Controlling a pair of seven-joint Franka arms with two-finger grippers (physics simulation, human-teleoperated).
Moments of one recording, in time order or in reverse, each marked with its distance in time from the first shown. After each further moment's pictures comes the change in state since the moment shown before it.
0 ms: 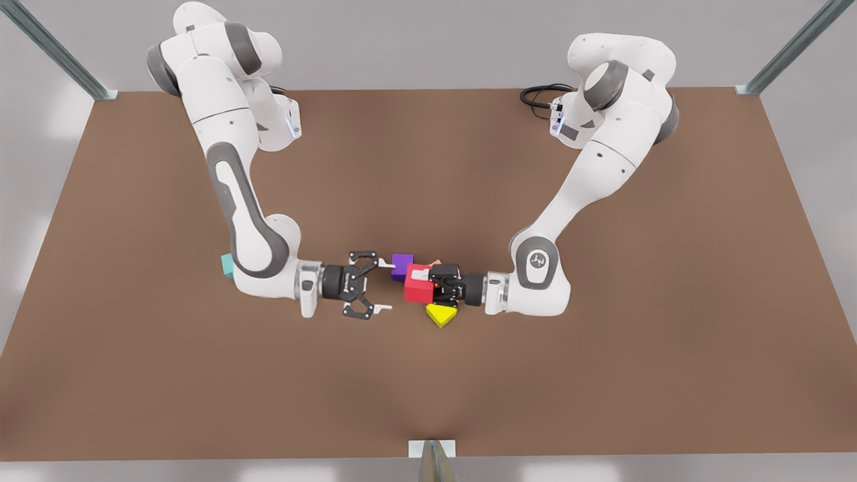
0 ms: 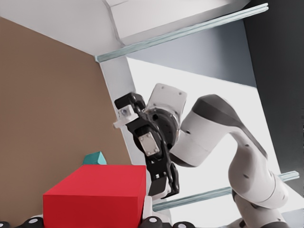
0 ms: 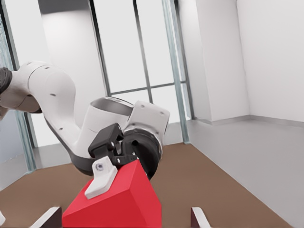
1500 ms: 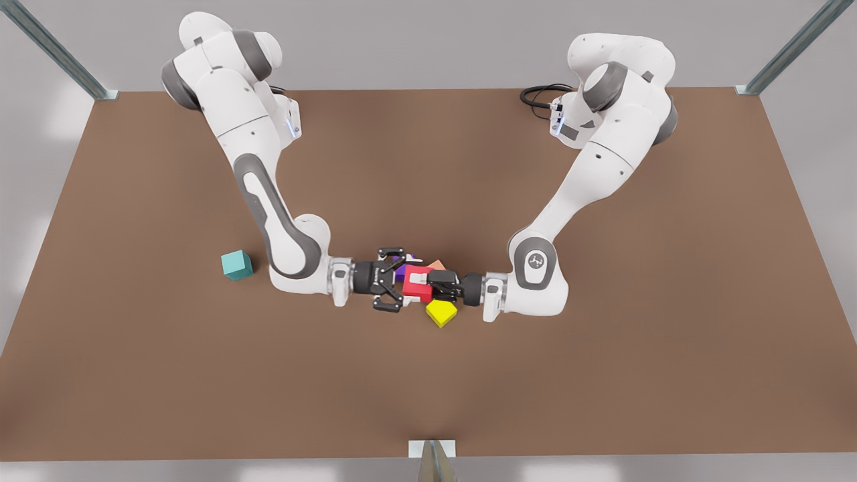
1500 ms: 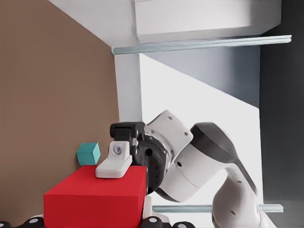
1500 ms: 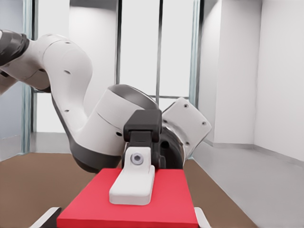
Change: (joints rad) left arm -0.003 0.010 -0.003 0.003 -0.008 0.009 -0.216; right arm 0.024 0.081 0.093 0.043 0.076 0.062 -0.281
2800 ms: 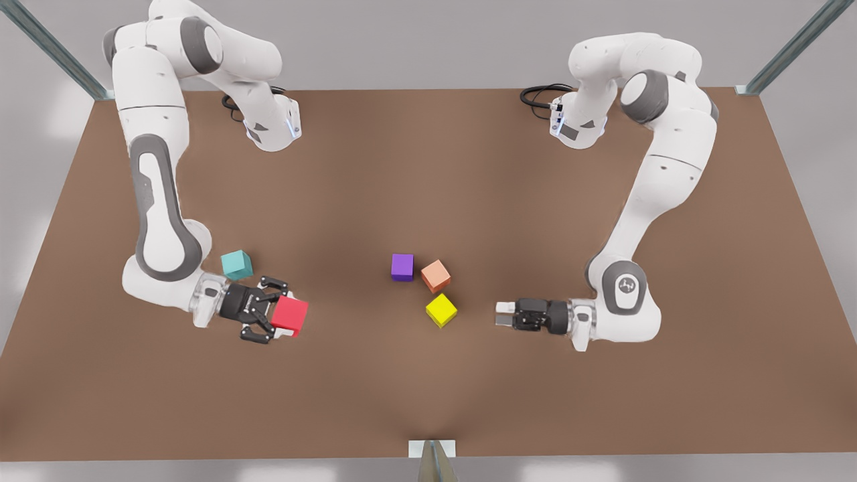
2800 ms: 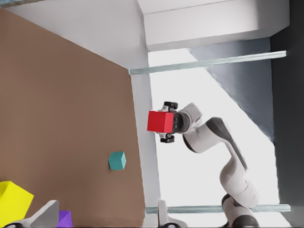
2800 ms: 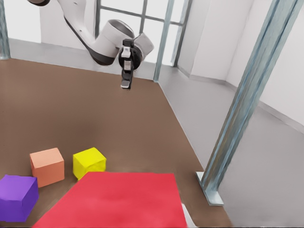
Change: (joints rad) left arm 0.308 -0.019 0.002 0.070 0.343 -0.244 -0.032; right arm -0.400 -0.176 -0.048 -0.067 -0.666 0.002 0.161
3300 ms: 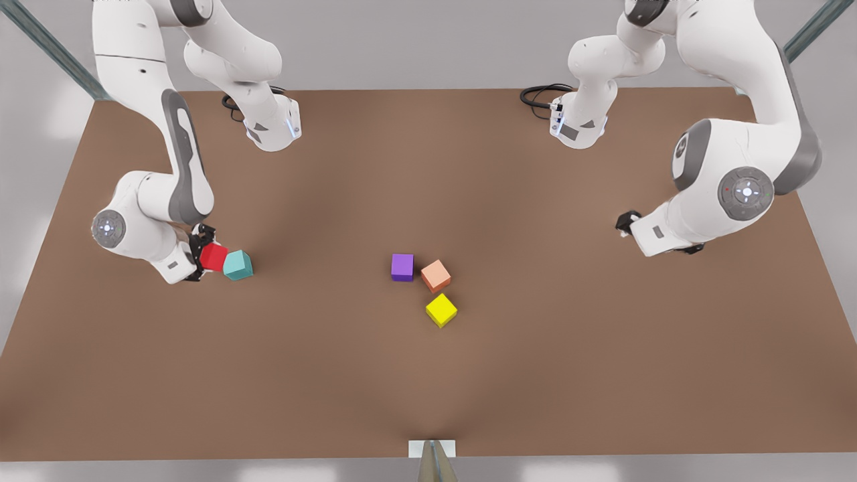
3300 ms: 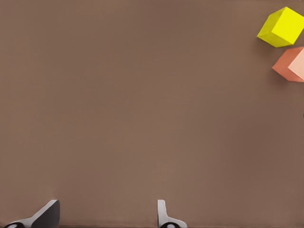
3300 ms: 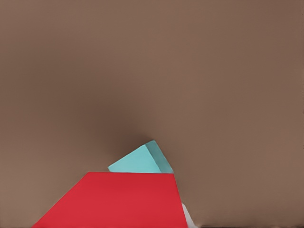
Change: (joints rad) left arm -0.102 -0.610 0.245 -0.159 1.117 -0.445 -0.368; right arm 0.012 -0.291 -0.141 -0.420 -1.070 0.041 0.783
